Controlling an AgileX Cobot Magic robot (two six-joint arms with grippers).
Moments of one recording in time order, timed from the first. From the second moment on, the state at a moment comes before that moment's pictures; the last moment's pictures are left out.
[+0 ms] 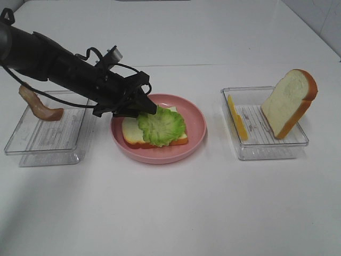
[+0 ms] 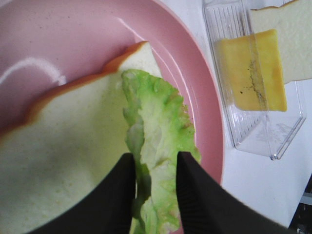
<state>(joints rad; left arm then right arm) -0.26 2.24 -1.44 -1.22 0.73 0.75 -0.05 0.00 -0.46 0.16 1.10 -0.09</state>
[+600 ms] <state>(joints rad) -0.26 2.24 -1.47 -1.22 0.68 0.79 -0.05 0.00 -0.46 0.16 1.10 -0.09</state>
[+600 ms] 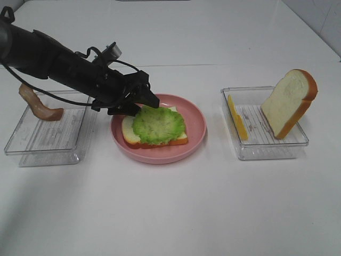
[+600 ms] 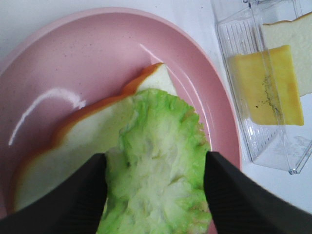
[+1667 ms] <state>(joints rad) -0.12 2.06 -1.98 -0.09 1.21 -0.19 -0.05 0.00 -0.46 0.16 1.10 -0.09</state>
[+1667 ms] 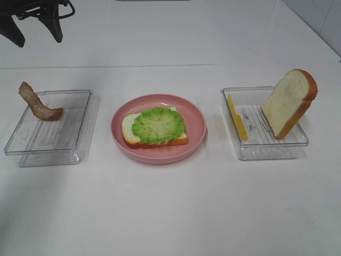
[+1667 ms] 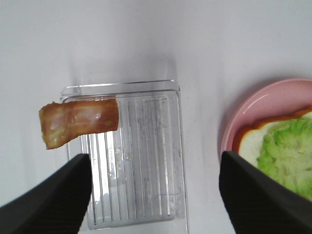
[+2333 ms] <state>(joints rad) 0.03 2.15 -1.96 -0.08 1.21 -0.19 -0.05 0.00 -0.46 0.16 1.10 -0.09</state>
